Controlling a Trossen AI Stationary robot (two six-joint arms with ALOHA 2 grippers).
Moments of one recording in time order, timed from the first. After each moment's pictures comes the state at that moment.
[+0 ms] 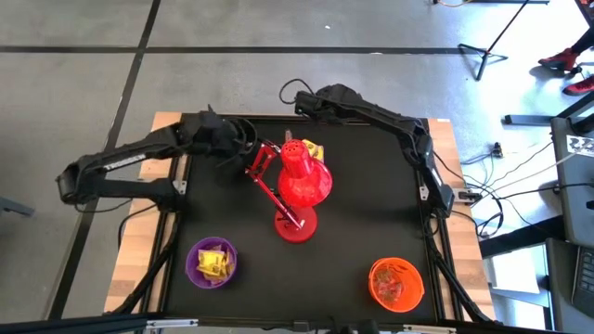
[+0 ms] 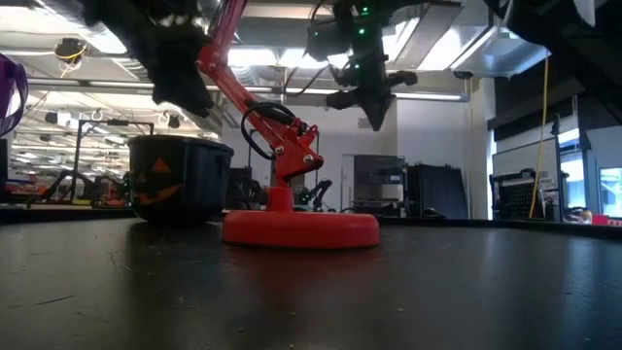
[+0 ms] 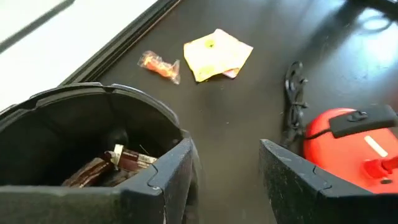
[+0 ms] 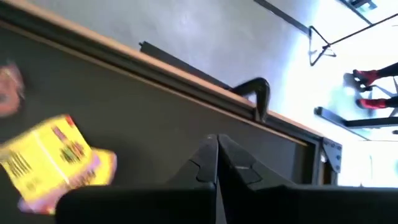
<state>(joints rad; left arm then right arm) 0.54 0.98 0.81 -0.57 0.08 -0.11 -0.40 2.17 2.25 -1.57 0.63 0.75</state>
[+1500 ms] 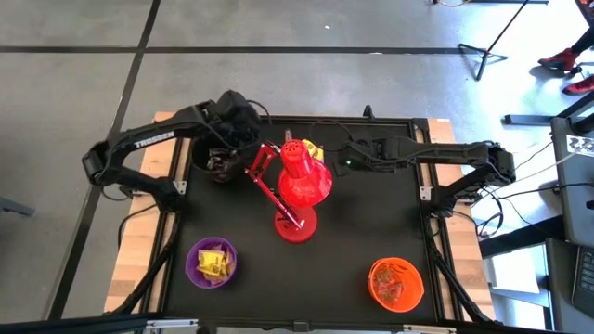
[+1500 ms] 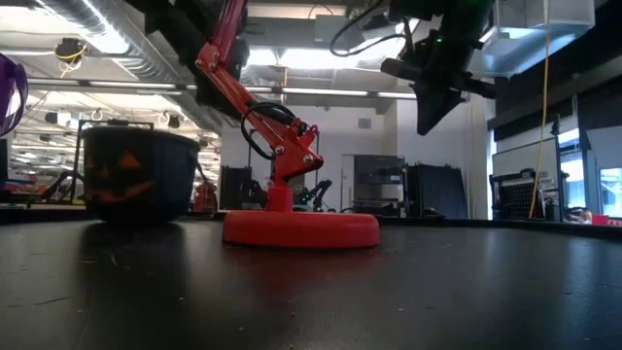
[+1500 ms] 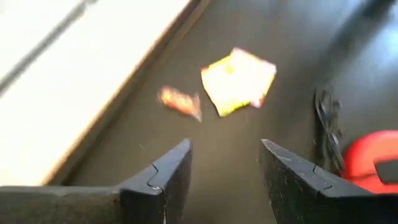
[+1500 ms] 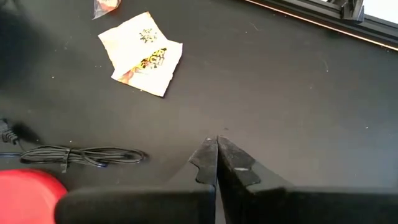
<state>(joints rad) 0.60 1.32 1.08 -0.59 0.07 0.04 -0.14 1.46 1.21 -0.96 0.43 0.97</state>
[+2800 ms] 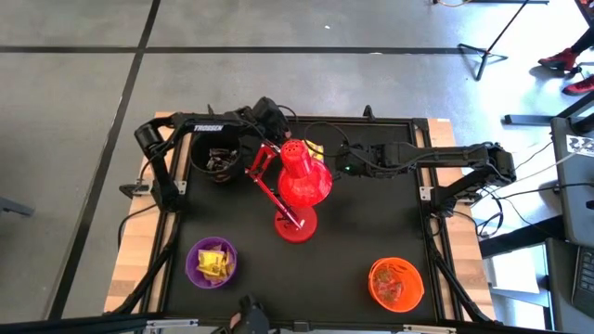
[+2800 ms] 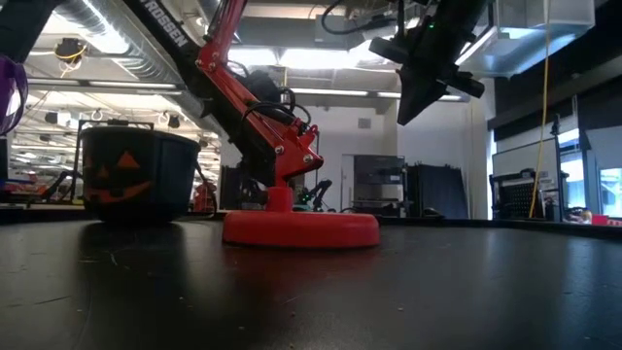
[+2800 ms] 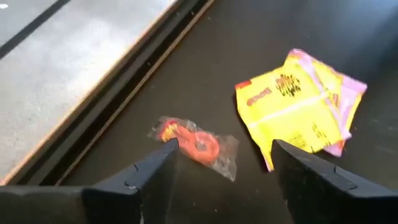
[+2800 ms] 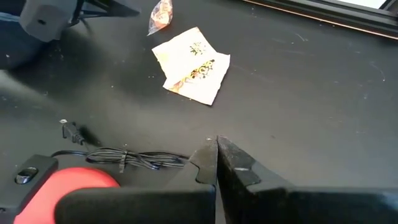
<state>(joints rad) 0.65 1.82 1.10 -0.10 0.10 0.03 -0.08 1.46 1.21 -0.82 0.44 0.99</state>
